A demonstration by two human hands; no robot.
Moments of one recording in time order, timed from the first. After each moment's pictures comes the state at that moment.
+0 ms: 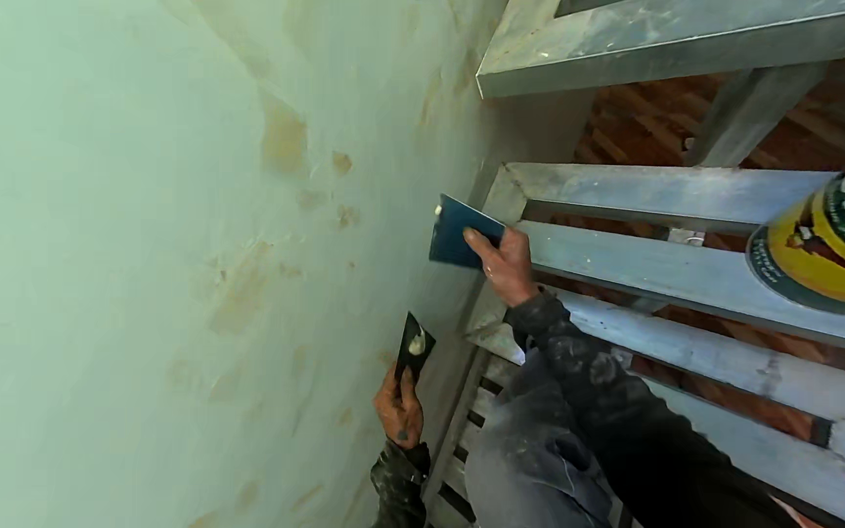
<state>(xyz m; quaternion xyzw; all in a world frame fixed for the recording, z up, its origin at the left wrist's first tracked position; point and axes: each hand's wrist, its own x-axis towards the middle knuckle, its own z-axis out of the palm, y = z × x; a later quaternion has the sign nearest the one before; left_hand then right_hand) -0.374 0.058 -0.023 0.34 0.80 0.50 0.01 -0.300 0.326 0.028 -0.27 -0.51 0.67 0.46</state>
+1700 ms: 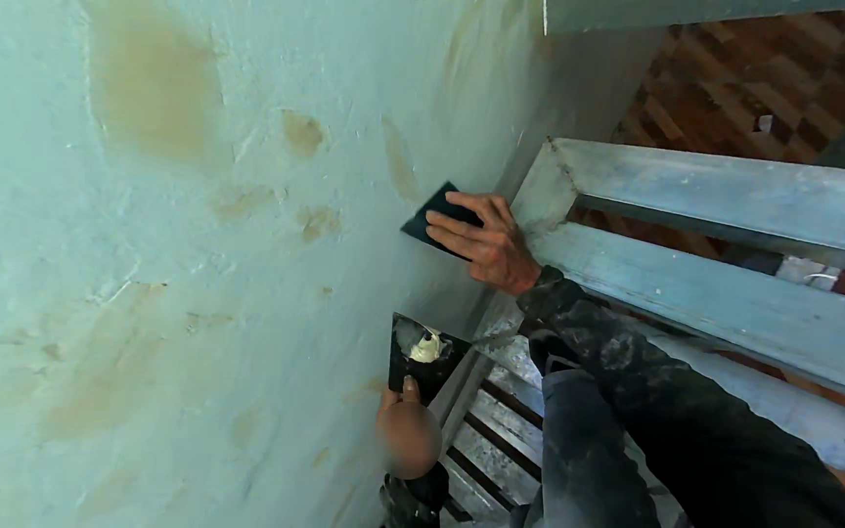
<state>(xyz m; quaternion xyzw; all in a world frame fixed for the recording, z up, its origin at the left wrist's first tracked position) -0.374 0.111 -0.054 0.16 0.70 0.69 0.08 -0.394 0.404 -0.061 -0.02 -0.84 0.20 0.51</state>
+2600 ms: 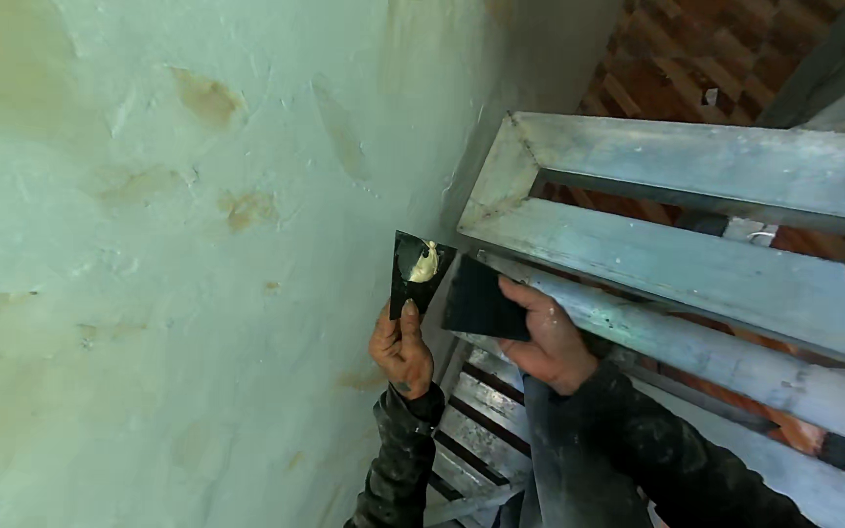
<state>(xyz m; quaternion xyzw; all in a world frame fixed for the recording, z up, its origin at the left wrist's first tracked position) -0.402 0.204 -0.053 0.35 0.66 0.66 0.03 -0.269 0.321 -0.032 -0.32 -0.05 0.92 0.22</state>
